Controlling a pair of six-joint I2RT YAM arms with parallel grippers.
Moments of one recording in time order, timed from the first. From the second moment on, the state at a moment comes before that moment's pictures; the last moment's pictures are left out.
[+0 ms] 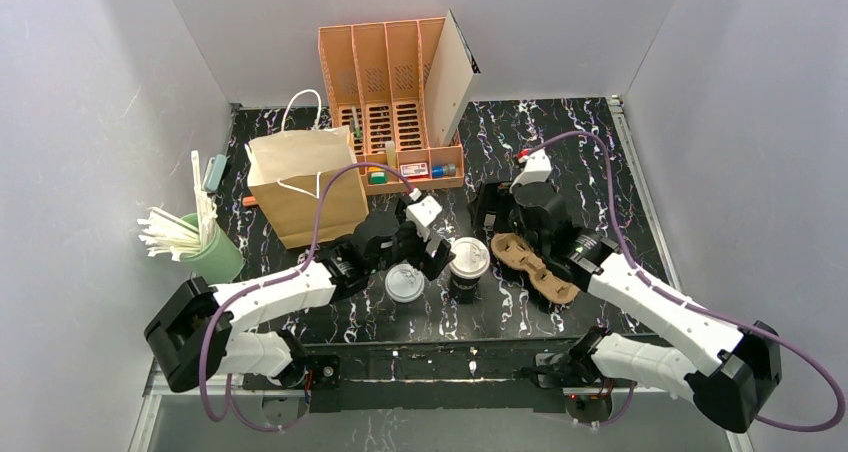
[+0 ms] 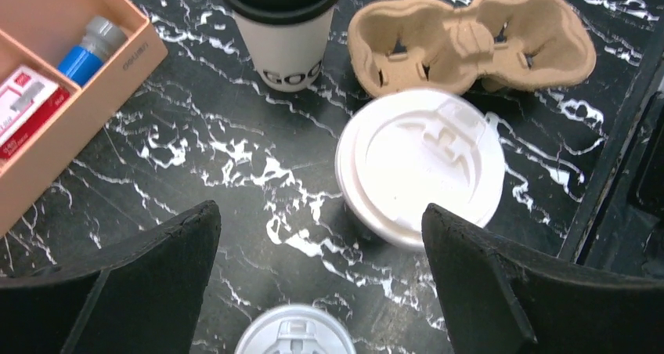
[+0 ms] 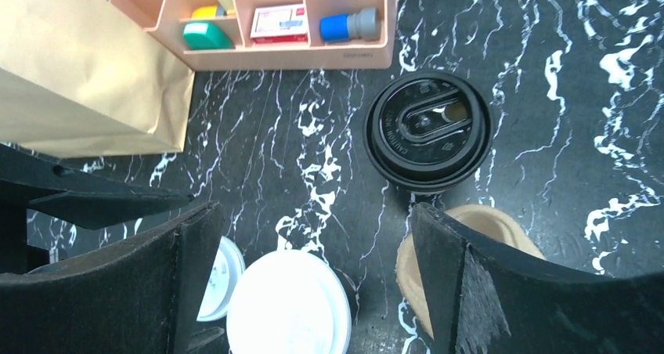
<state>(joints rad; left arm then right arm) -0.90 1.26 0.67 0.24 0.06 -0.01 0.78 0.99 0.82 -0.24 0.35 0.47</state>
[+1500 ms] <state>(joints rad) -0.64 1.54 0.59 0.61 -0.03 -0.18 0.79 1.01 0.90 -0.27 0.09 0.40</state>
